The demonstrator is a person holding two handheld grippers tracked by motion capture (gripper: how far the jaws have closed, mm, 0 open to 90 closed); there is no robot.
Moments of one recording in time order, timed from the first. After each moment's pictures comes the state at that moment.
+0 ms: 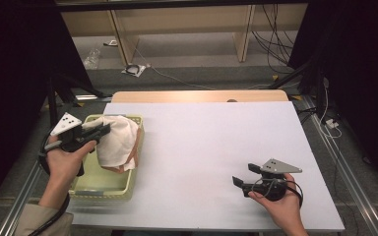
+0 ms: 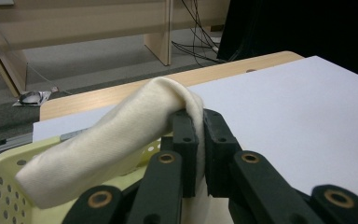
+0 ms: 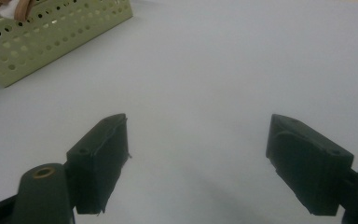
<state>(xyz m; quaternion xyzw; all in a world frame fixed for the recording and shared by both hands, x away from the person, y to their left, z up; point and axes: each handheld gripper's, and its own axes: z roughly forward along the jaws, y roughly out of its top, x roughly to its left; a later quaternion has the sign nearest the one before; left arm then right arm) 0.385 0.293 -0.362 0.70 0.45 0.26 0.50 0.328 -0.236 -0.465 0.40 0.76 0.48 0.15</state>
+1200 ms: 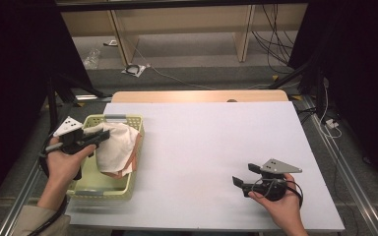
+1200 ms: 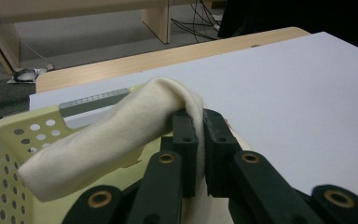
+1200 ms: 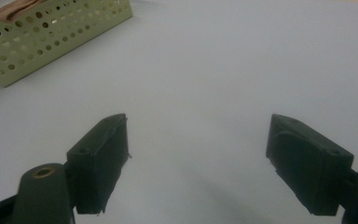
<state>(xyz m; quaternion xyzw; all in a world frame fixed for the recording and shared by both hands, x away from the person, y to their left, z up) 0.389 0.301 -0.378 0.71 0.46 0.24 0.47 0.328 -0.236 -0.465 0.40 0.76 0.48 0.15</state>
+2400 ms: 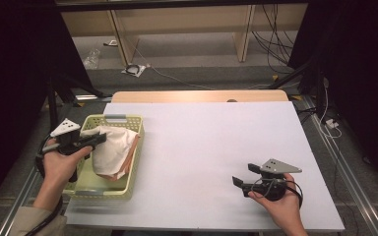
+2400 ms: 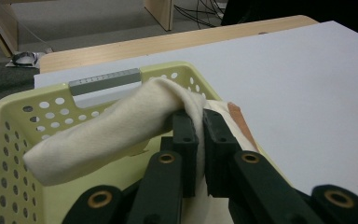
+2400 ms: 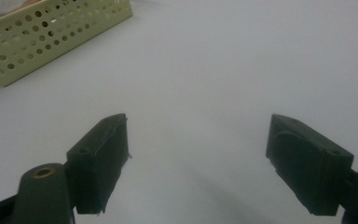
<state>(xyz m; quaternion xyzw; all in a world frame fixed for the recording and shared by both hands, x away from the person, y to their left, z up) 0.390 0.314 -0.384 0.72 0.48 0.22 0.45 0.328 -0.235 -0.466 0.40 0.77 0.48 0.15</state>
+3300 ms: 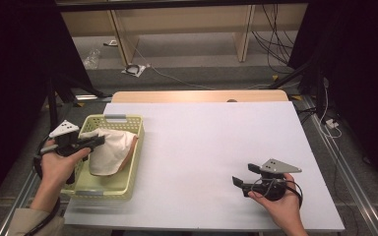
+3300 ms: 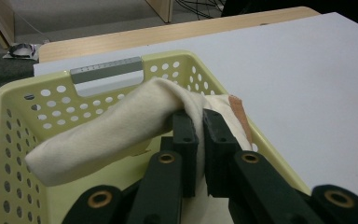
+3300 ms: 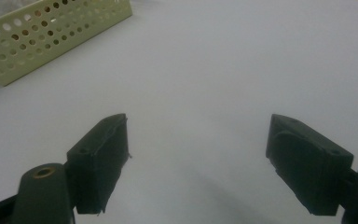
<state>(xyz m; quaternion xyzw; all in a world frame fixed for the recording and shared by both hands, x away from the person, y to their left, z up) 0.388 0.319 -0.387 0.73 0.48 0.21 0.44 0.329 -0.235 -0.466 0.40 0.77 0.48 0.15</state>
